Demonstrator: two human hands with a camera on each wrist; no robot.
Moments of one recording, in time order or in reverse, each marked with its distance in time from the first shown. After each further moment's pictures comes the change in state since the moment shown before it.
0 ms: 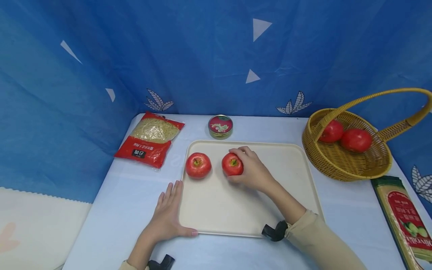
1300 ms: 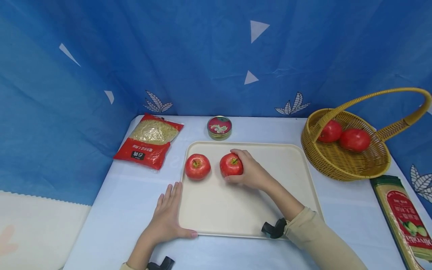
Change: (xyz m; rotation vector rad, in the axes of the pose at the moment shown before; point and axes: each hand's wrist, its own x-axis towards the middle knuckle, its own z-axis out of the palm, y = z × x) left_hand 0.001 -0.001 0.002 -0.006 -0.023 -0.017; right_hand 0.008 0.013 0.007 0.132 -0.109 0.062
